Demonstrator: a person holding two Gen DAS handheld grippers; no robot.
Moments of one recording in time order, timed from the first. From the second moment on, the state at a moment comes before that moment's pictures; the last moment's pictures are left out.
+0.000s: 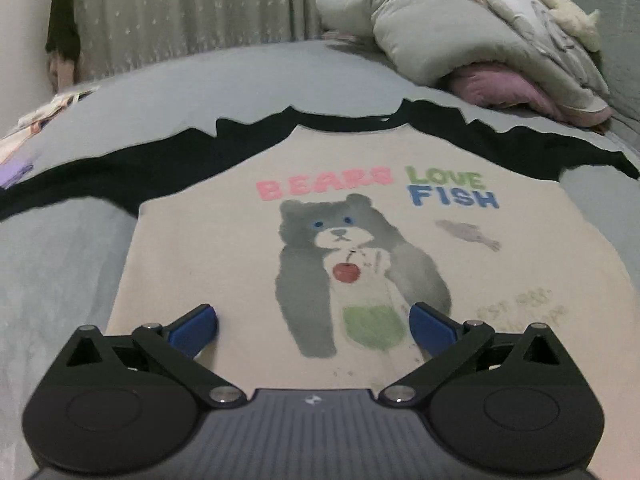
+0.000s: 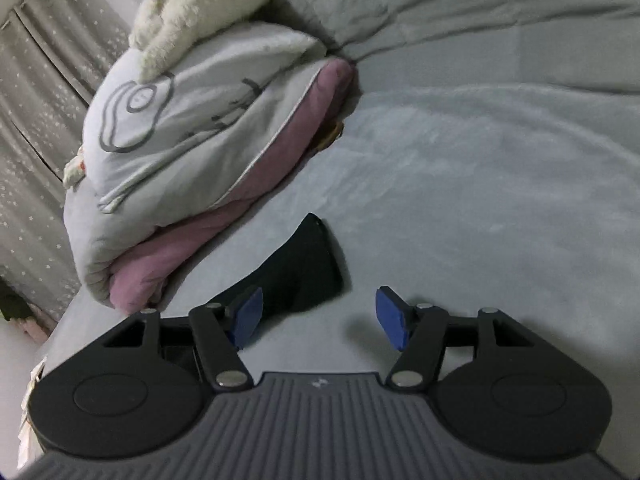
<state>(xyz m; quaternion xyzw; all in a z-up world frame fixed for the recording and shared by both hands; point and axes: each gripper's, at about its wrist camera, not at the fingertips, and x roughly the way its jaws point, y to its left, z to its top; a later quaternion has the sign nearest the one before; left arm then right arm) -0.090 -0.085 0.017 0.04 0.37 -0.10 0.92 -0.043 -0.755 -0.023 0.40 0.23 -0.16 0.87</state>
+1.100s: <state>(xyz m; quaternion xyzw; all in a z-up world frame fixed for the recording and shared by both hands) -0.070 -0.070 0.039 -0.04 0.36 -0.13 0.92 -0.030 -0.783 0.014 0.31 0.25 -0.23 0.89</state>
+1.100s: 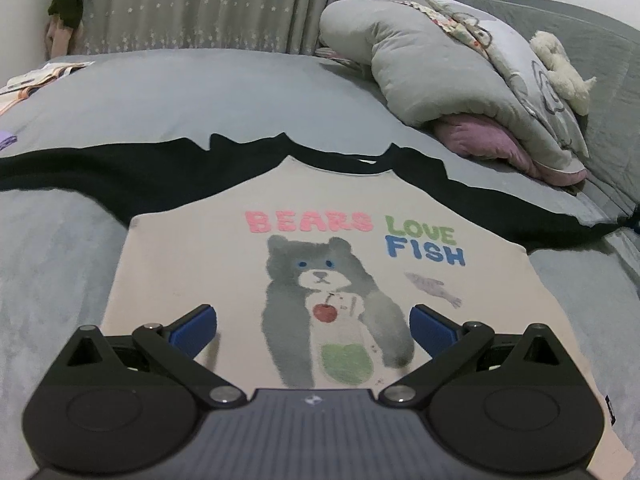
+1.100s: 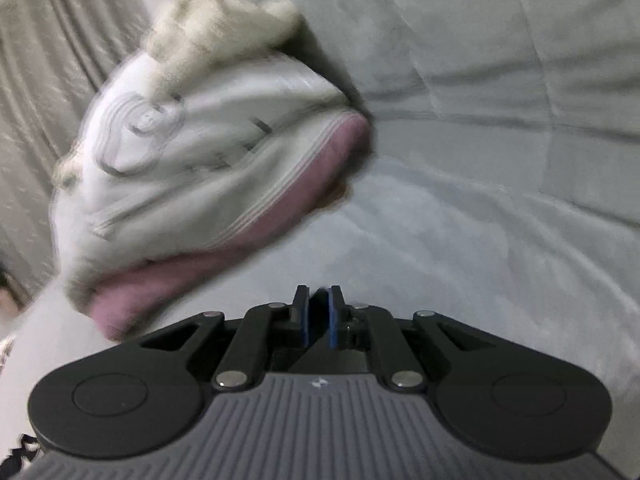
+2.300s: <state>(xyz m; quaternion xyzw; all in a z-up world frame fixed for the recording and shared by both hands) -0.088 -0.130 0.044 -0.10 0.42 -0.33 0.84 0.043 -0.753 -0.004 0.07 0.40 -0.09 0.91</state>
